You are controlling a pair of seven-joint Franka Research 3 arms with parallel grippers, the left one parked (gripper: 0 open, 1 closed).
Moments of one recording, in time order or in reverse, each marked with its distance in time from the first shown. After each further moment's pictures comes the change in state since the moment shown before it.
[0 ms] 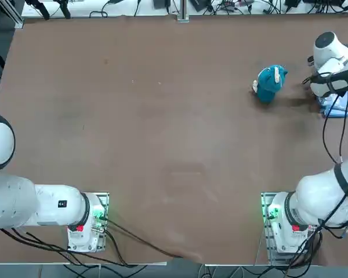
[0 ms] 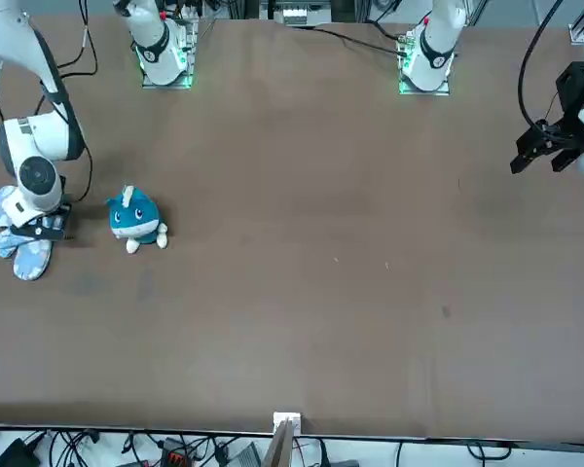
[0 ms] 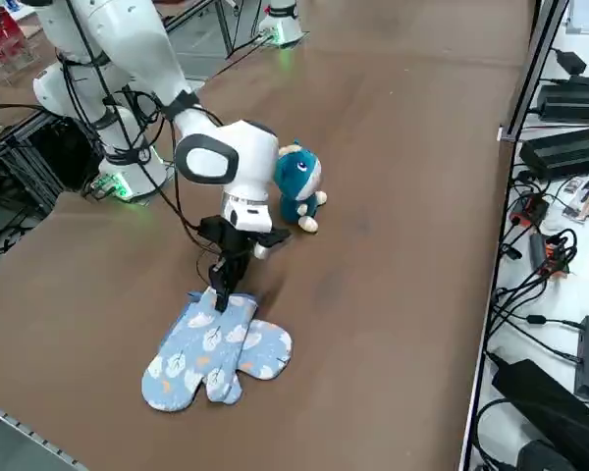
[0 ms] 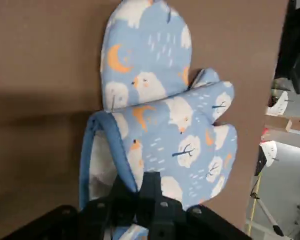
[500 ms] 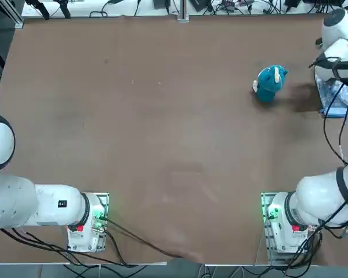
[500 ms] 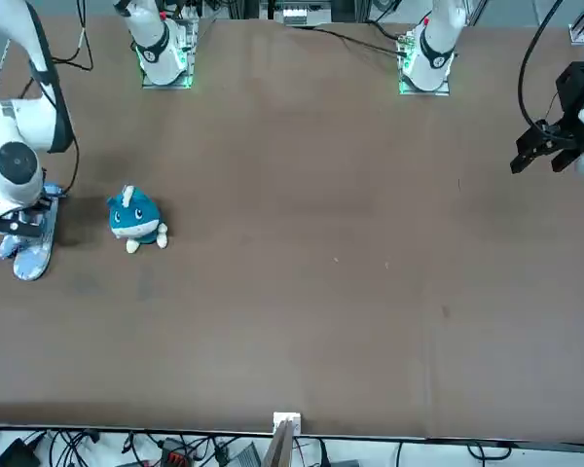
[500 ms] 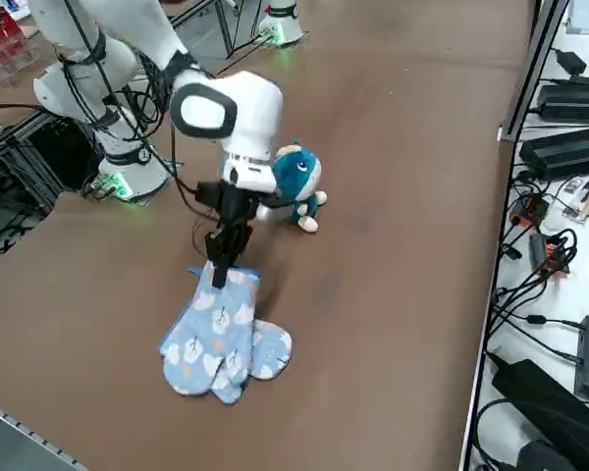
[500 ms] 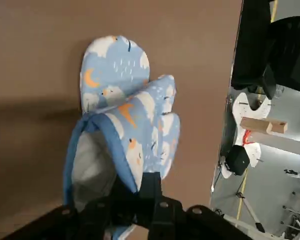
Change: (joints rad) arm 0.013 -0.165 0.054 0.020 0.129 -0.162 -0.186
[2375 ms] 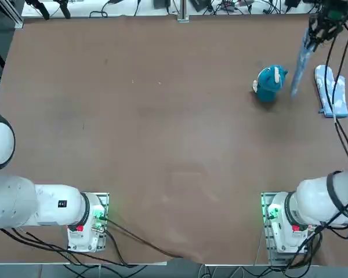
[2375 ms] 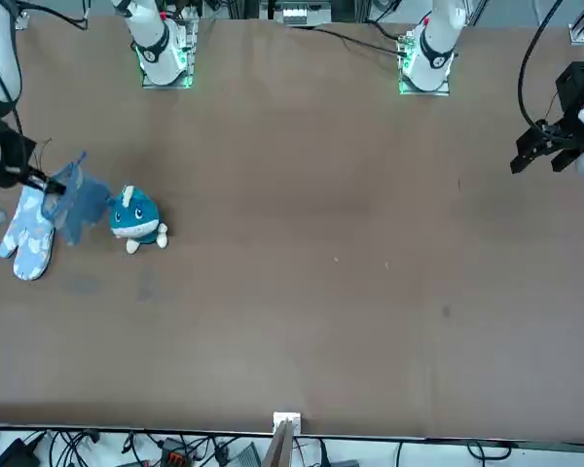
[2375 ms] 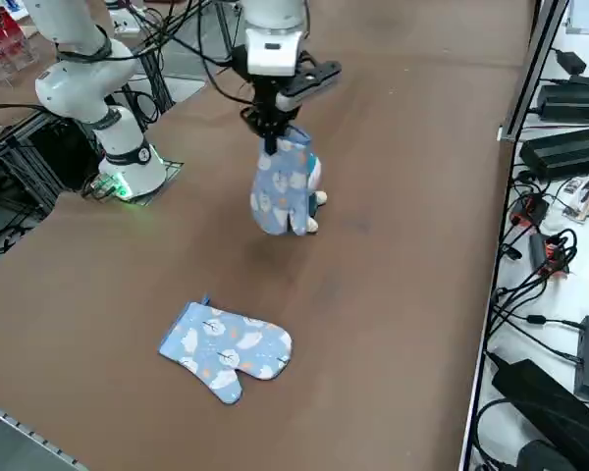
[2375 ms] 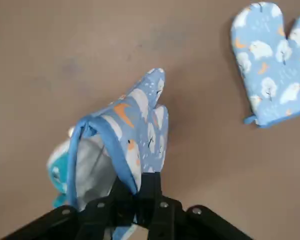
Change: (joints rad) arm 0.129 -0.058 0.064 0.410 0.870 -0.534 0.014
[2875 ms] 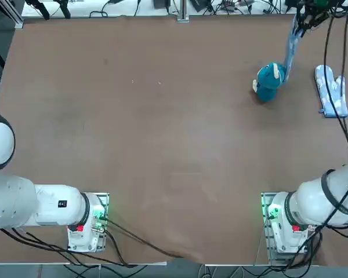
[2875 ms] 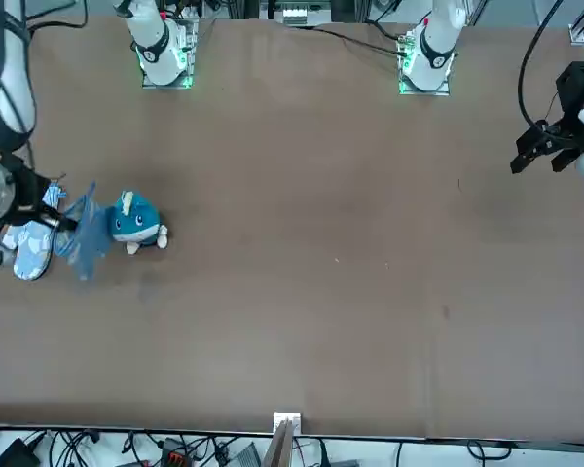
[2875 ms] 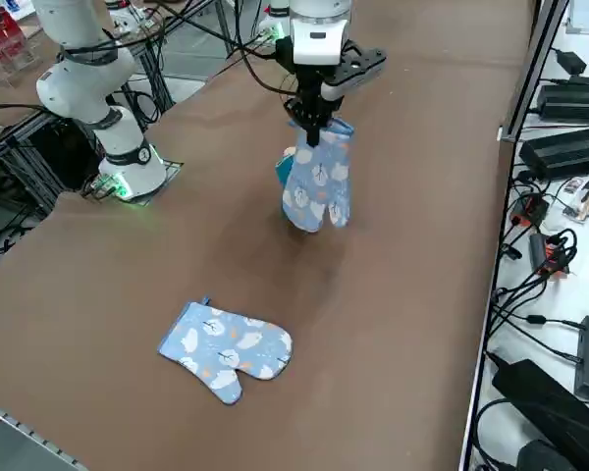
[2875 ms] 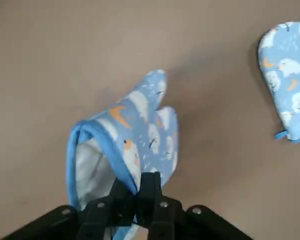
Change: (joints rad) arm 0.035 0.138 -0.010 0.202 0.079 0.004 0.113
